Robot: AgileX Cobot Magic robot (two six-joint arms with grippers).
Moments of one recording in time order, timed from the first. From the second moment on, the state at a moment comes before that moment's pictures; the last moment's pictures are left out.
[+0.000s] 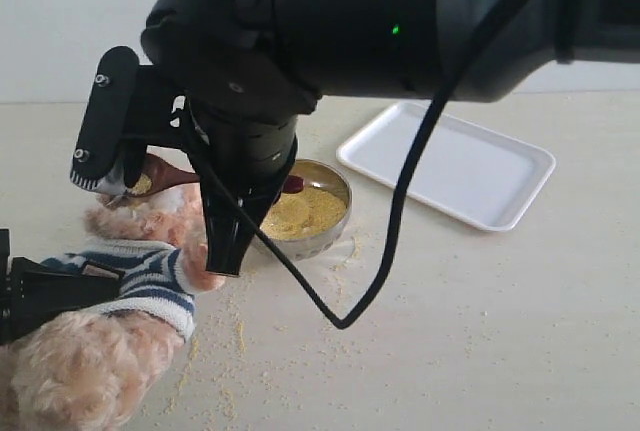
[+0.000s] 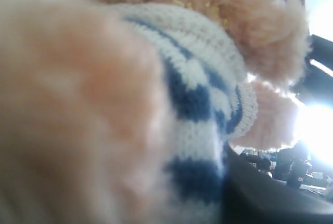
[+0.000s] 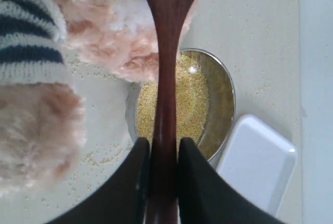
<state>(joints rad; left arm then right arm) 0.32 1.57 -0.29 -1.57 1.14 1.28 1.07 1.83 -1.53 -0.50 0.91 -0.23</state>
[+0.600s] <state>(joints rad) 0.32 1.57 -0.29 -1.59 1.15 1.28 1.14 1.83 -1.53 -0.68 0.97 -0.19</state>
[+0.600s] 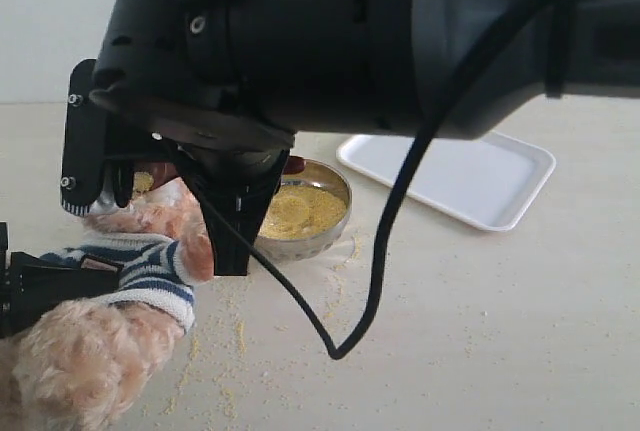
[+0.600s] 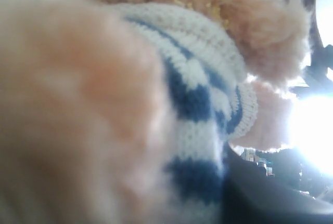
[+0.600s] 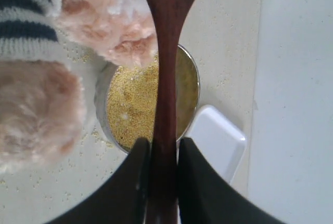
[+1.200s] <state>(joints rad) 0.32 1.57 -0.29 -1.59 1.15 1.28 1.19 1.83 -1.53 -0.76 1.02 -0.17</state>
